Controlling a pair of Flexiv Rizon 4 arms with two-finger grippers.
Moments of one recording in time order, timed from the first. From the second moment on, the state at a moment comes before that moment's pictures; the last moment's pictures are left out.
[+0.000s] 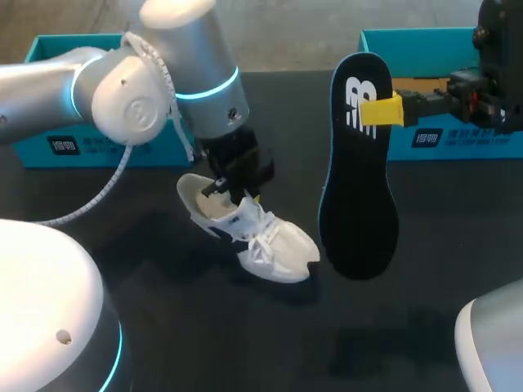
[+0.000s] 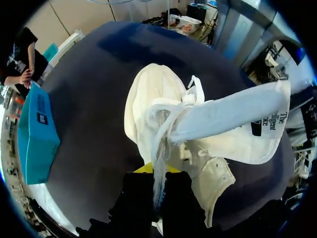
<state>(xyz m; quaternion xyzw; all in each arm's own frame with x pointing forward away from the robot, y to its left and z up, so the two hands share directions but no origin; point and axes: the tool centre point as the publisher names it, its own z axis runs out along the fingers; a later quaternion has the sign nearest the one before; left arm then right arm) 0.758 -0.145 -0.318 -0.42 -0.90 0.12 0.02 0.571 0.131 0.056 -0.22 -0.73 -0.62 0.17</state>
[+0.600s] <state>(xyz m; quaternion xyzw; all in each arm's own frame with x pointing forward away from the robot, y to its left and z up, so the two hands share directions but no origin) 0.733 -0.166 -0.307 -0.67 -0.74 0.05 0.03 0.571 0.131 0.056 -0.22 -0.73 -0.62 0.17</state>
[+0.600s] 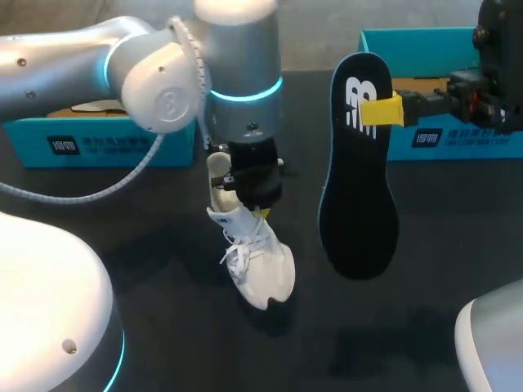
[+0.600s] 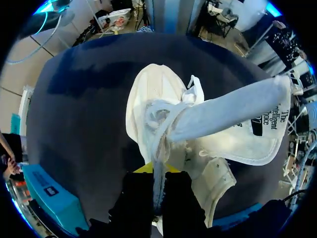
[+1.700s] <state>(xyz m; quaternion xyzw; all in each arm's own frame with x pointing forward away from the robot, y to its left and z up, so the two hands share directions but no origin) 0.718 -0.192 -0.343 -0.75 -0.66 0.00 0.08 0.571 0.131 0.056 -0.22 -0.73 -0.62 0.17</state>
